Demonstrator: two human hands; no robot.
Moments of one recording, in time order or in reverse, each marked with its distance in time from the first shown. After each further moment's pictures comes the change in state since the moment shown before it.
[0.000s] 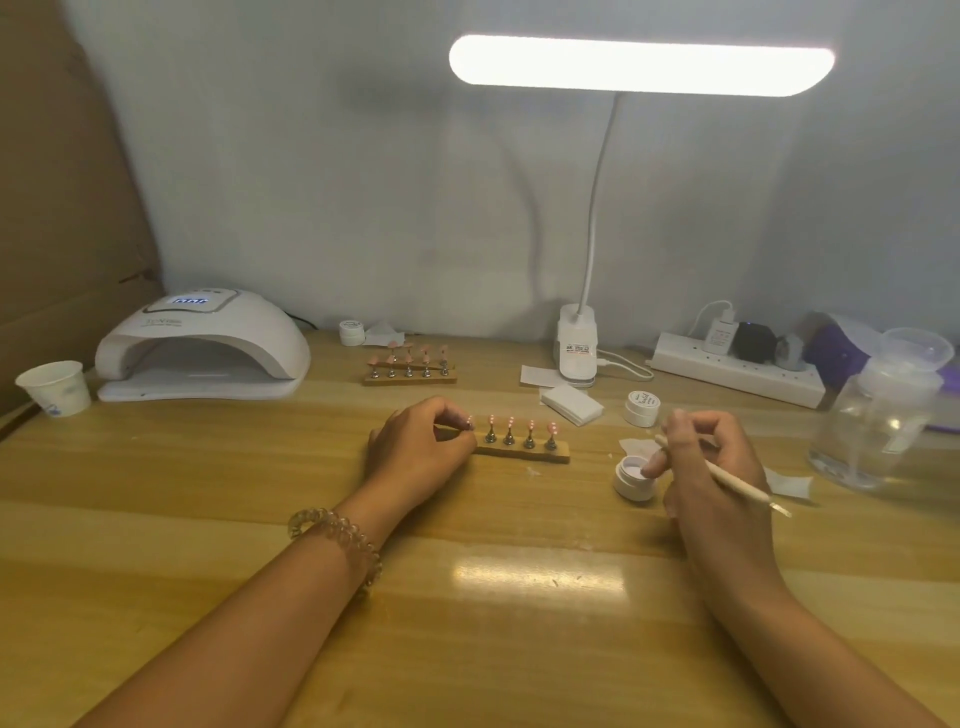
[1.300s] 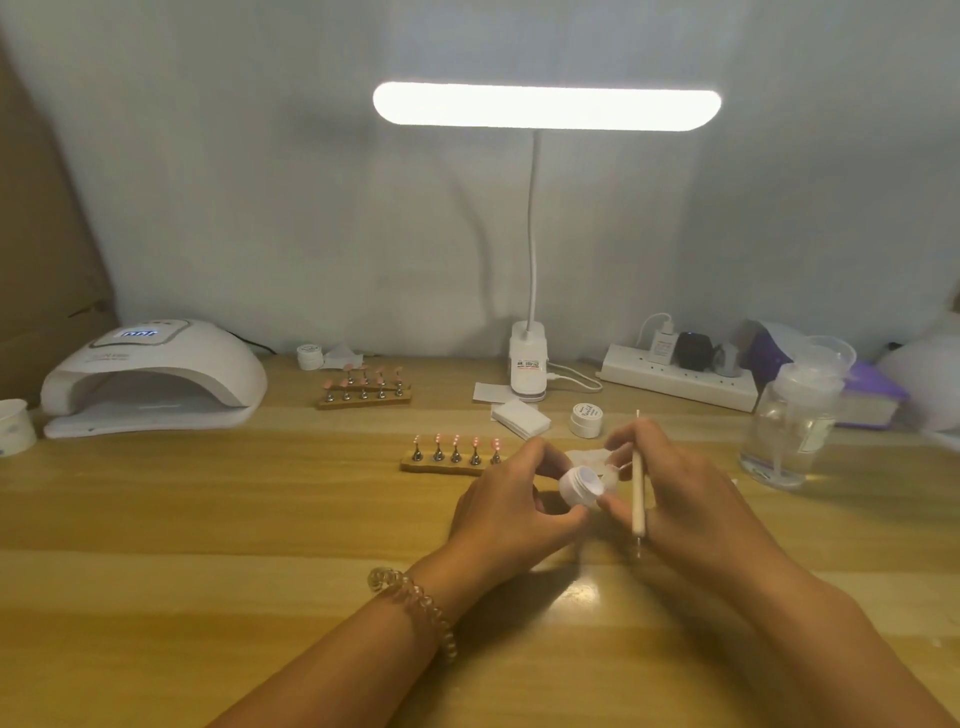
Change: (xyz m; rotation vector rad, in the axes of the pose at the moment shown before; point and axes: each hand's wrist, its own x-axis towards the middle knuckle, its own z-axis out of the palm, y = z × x) left_hand -0.046 0.078 0.077 -0.084 -0.236 0.274; right_hand 0.027 0.003 -0.057 -0.639 -0.510 -0.294
